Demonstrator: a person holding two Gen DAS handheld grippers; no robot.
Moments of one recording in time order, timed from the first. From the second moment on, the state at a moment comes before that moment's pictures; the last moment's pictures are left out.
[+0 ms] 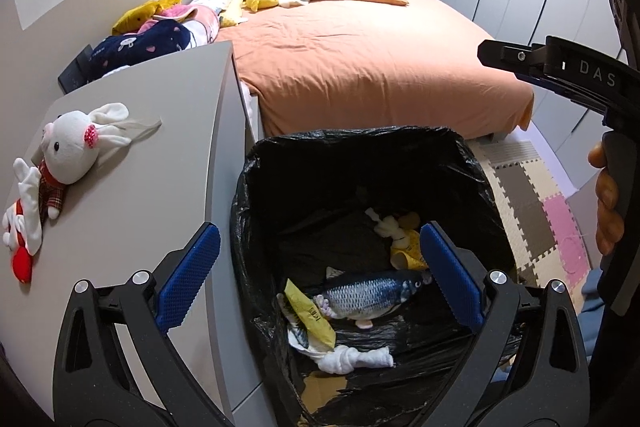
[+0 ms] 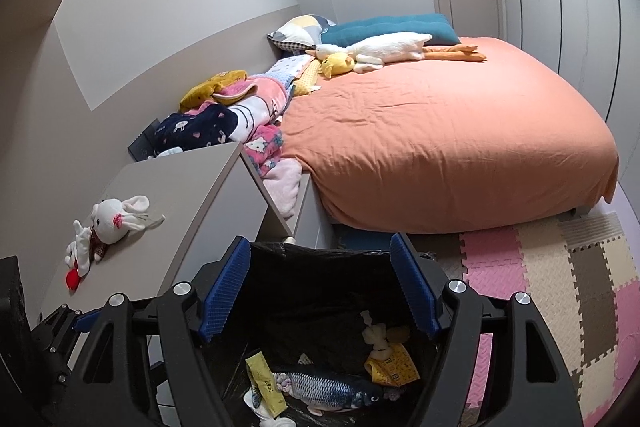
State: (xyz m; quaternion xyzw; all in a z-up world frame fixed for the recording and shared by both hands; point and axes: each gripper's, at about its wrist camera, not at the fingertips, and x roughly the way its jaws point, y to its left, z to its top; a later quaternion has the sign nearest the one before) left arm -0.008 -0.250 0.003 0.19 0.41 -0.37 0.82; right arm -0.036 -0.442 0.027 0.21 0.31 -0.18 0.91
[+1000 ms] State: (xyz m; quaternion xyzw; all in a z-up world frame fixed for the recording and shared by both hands) left arm 0.034 -0.182 -0.006 0.16 0.43 -0.31 0.83; right arm 0.030 -0.379 0.014 0.18 0.34 -0.12 0.91
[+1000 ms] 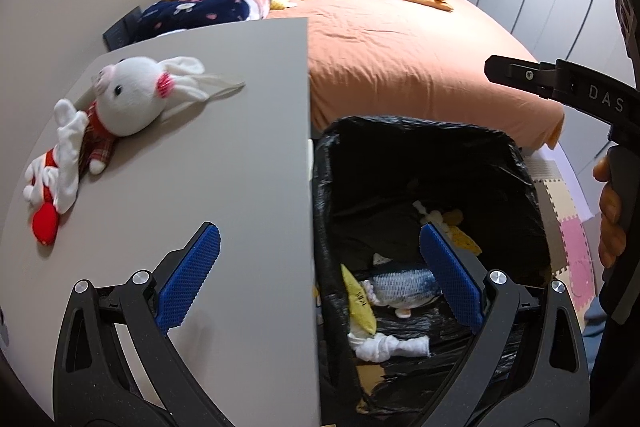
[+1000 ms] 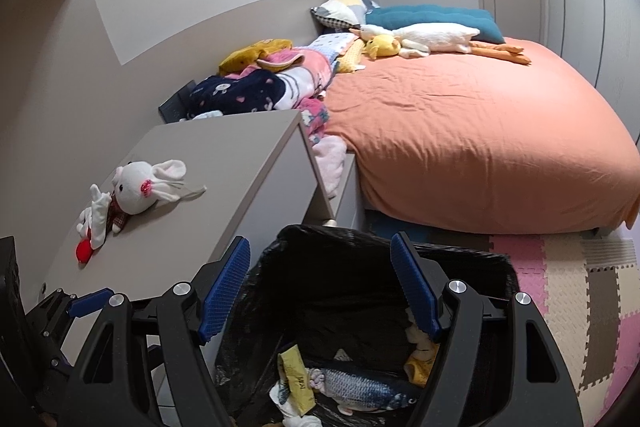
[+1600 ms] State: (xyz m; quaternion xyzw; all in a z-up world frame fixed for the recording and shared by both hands) left arm 0.067 -0.109 -0.009 0.13 0.44 -0.24 0.85; right arm 0.087 -0.314 0.009 0.17 0.36 -0.05 0.92
